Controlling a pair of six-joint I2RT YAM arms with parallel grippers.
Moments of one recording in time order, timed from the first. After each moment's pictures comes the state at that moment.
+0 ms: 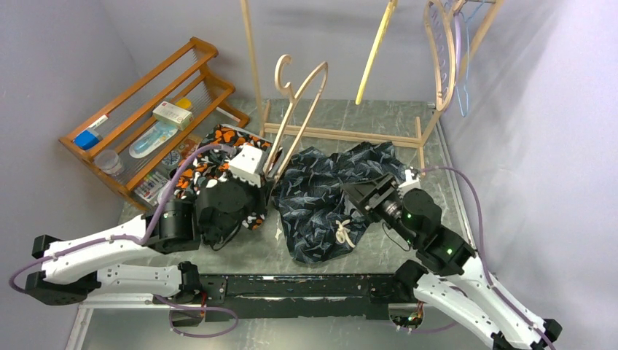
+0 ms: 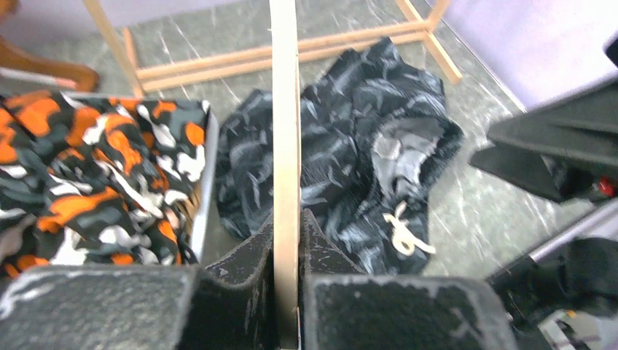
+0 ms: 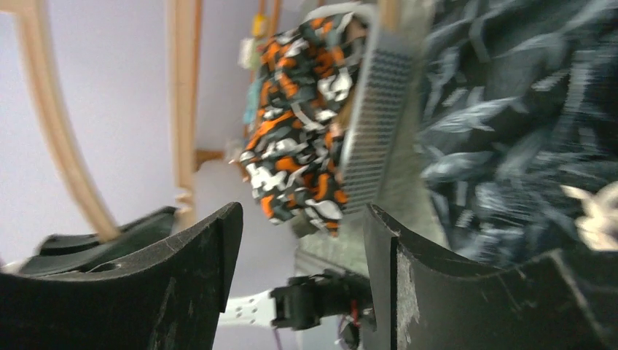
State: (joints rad) left arm -1.34 0.94 1.14 -0.55 -0.80 -0.44; right arm 0.76 0.53 0.68 -0.35 0.14 1.25
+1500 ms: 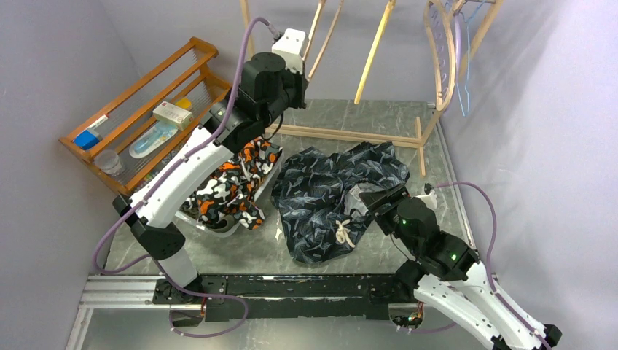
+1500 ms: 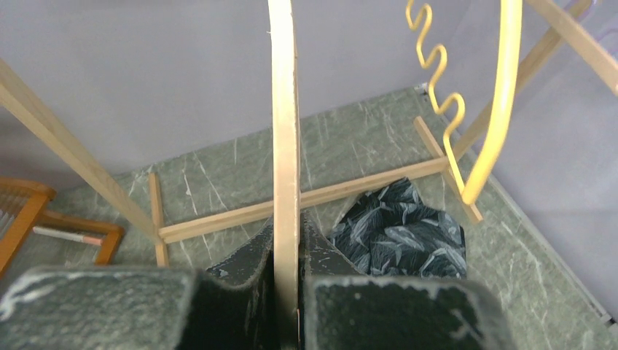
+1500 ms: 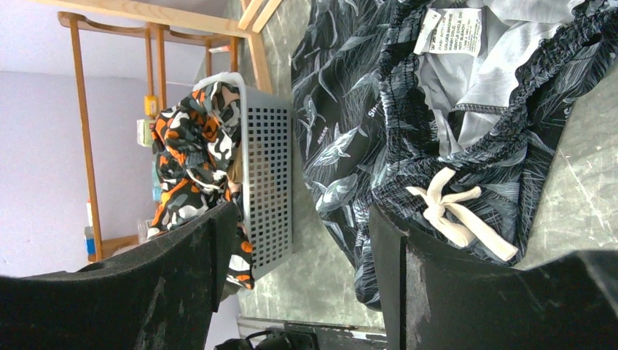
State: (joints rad) left arm -0.84 1.68 2.05 -0.54 -0.38 -0.16; right arm 0.76 0.43 0.65 -0.72 0.43 1.34
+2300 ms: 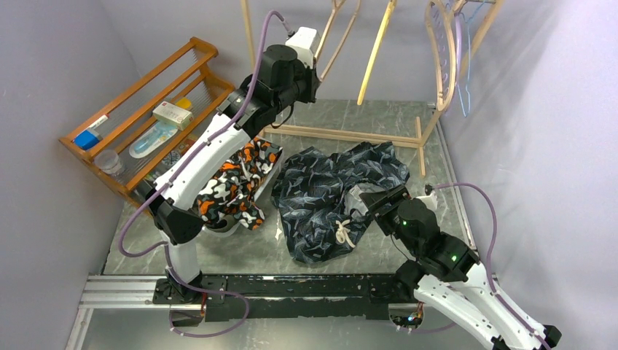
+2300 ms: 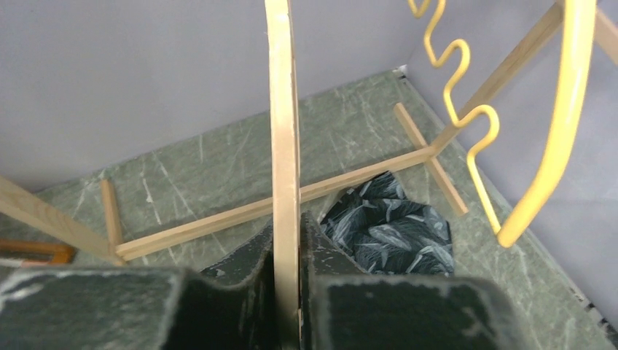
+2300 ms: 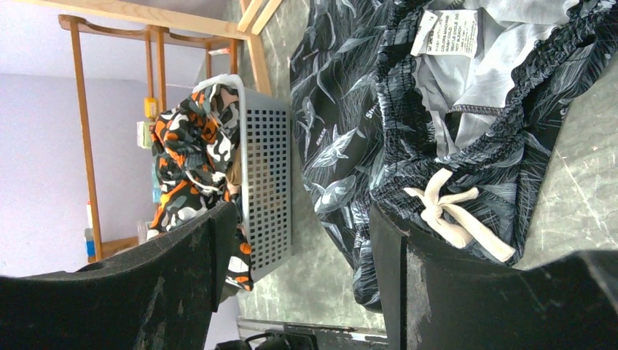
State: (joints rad) left arm -0.76 1.85 2.17 -0.54 -0.22 -0.21; right arm 0.76 0.42 0.64 -0.72 0.44 1.34
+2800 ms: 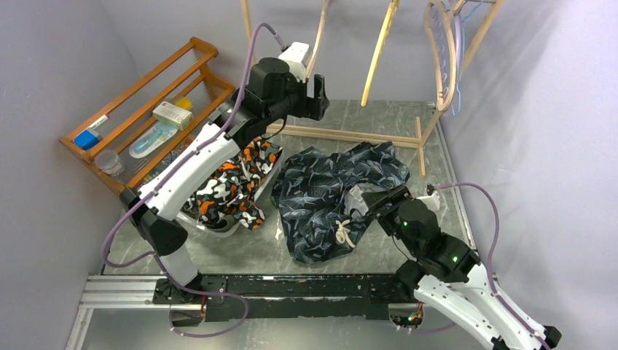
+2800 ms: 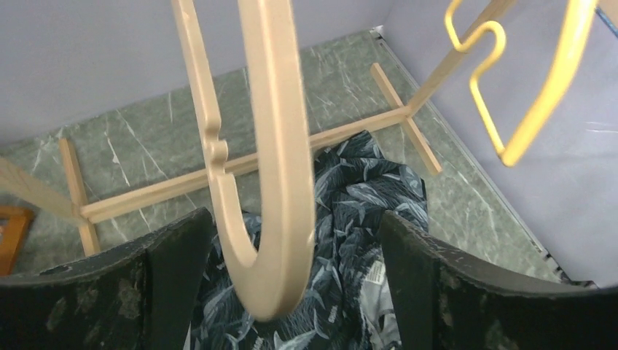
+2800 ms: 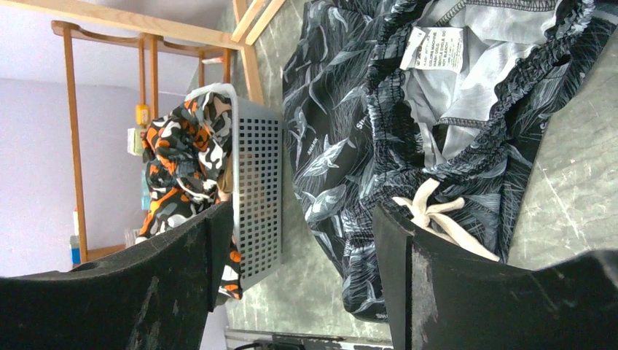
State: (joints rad) left arm -0.76 1.74 1.98 -0.52 -0.13 -0.27; right arm 0.76 0.41 0.64 -0.73 0.47 1.31
